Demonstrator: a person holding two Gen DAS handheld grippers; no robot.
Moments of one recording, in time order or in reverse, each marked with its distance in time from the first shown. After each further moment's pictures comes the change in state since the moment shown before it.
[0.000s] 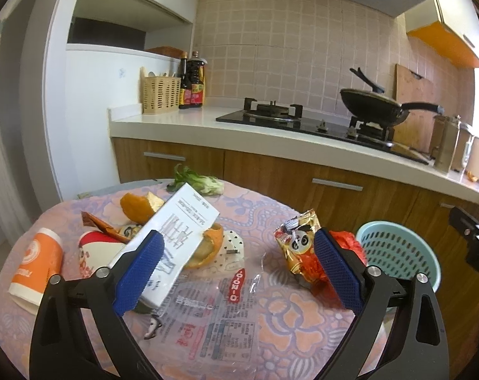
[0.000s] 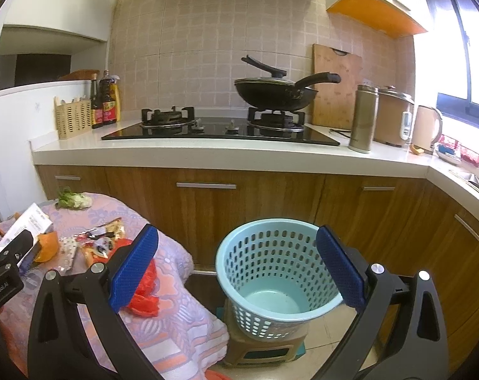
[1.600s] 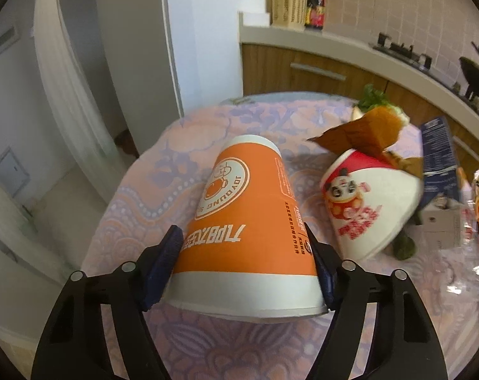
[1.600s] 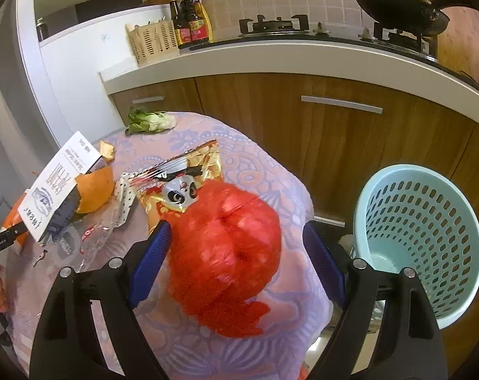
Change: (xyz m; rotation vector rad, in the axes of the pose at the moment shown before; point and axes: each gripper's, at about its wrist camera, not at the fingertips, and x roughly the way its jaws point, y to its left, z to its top) left arm 0.001 0.219 -0.028 -0.129 0.369 0.354; right arm 0.118 0.076 -0.043 -0.075 0.378 0.473
